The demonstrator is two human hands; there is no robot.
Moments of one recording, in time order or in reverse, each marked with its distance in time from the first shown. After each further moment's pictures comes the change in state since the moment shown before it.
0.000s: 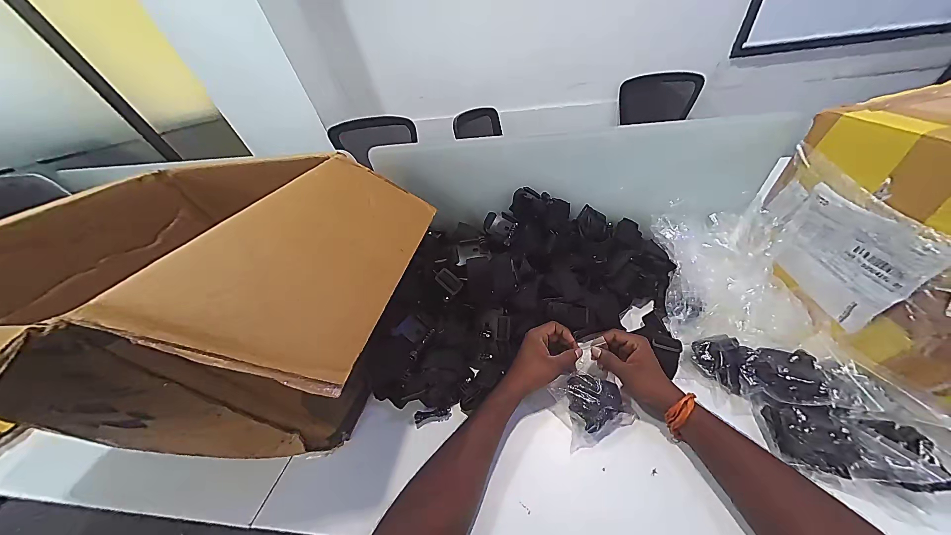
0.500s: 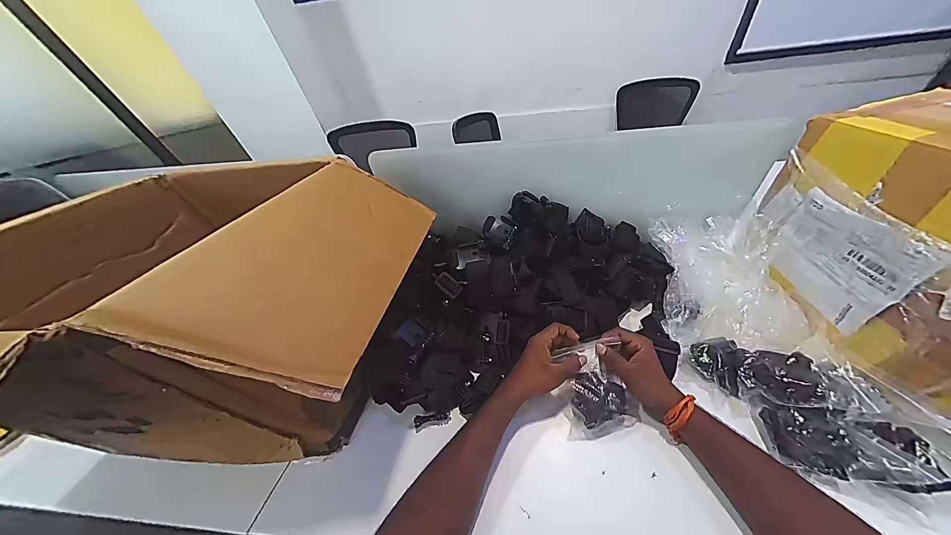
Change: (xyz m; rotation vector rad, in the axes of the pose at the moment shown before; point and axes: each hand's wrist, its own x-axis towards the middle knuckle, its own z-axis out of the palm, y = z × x) left_hand -0.002 0.005 0.001 0.060 -0.080 0.039; right_hand 0.001 -0.002 -0.001 -0.008 0.063 -0.051
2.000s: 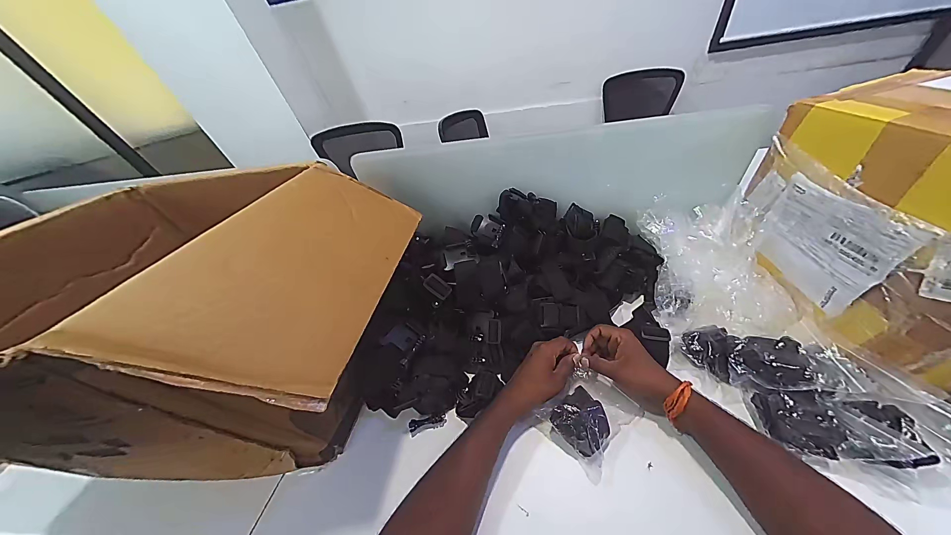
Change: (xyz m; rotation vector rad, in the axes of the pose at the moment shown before) left_hand -0.006 0.001 0.008 0.402 -0.137 -0.044; right_hand 0.006 -0.006 -0.007 -0.097 -0.248 0.097
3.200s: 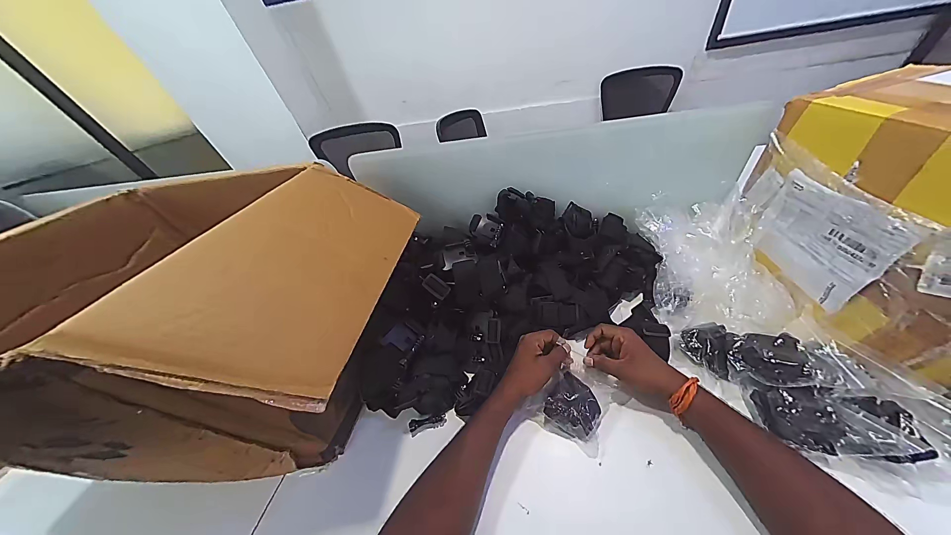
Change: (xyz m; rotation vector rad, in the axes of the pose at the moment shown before) left_hand 0.003 -0.008 -0.005 -0.309 0.159 -0.036; right_hand -0.004 -0.002 -0.011 -0.039 -0.072 0.041
